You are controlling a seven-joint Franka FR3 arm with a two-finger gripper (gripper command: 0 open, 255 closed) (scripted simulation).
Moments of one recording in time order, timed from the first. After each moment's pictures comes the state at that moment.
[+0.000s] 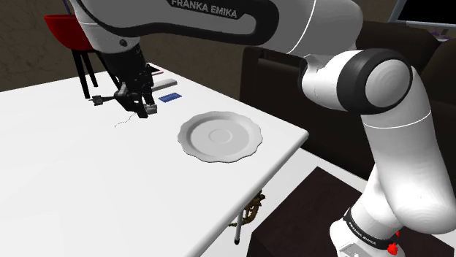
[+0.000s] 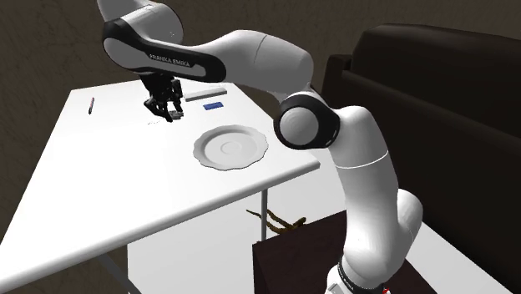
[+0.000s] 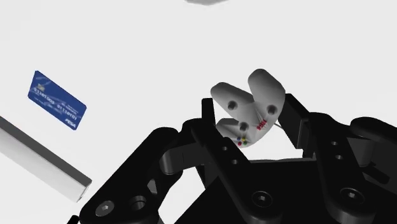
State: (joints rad) arm 0.40 0.60 0.61 -0.86 -0.54 1.34 0.02
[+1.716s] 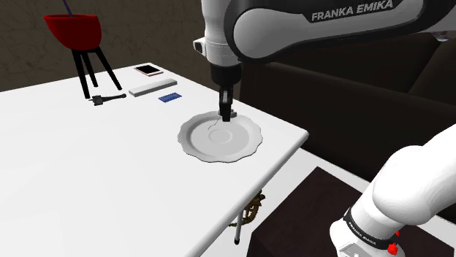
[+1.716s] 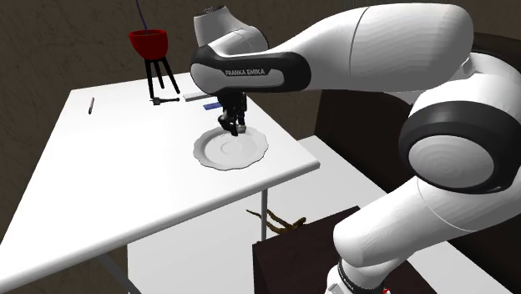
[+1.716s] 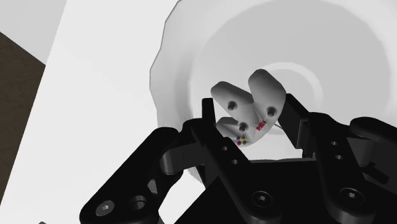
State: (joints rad) arm -0.03 -0.30 0.53 -2.01 -0.05 1.79 -0.30
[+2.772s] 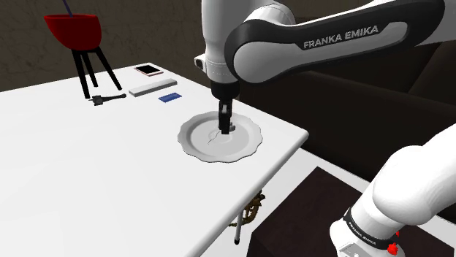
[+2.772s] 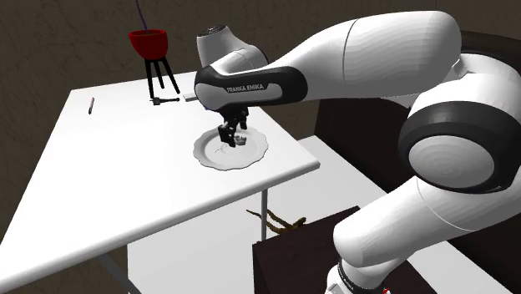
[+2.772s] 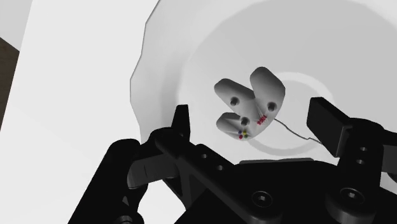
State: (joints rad) arm -0.02 -0.29 0.53 -2.10 -0.06 1.88 -0.28
